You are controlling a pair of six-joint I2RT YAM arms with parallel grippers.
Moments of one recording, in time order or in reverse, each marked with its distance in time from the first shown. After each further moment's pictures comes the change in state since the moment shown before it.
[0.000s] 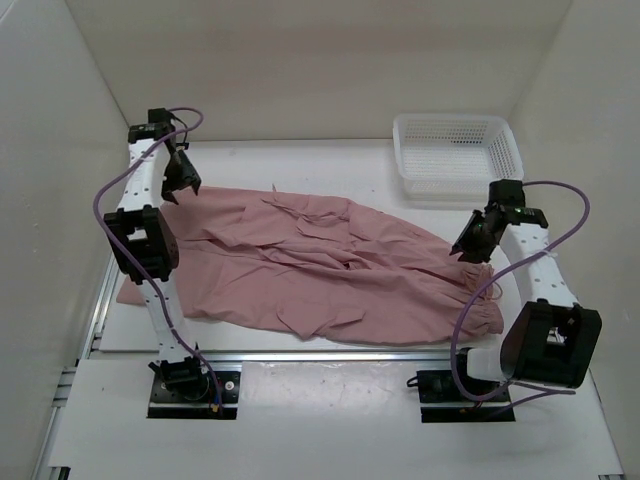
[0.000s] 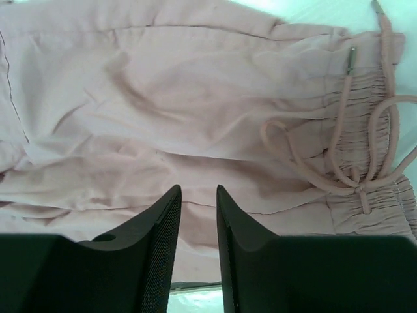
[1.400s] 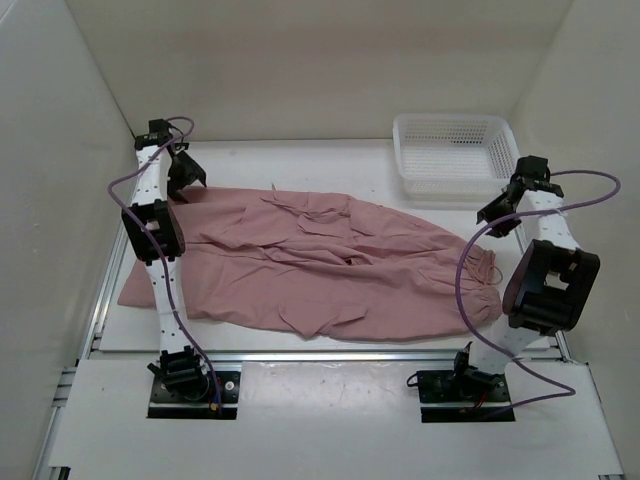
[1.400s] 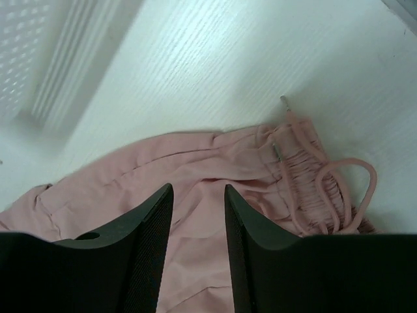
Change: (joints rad) left arm 0.034 0.434 0.435 0.044 0.182 -0.135; right arm -0.161 0.316 0.253 0.135 0.134 0.190
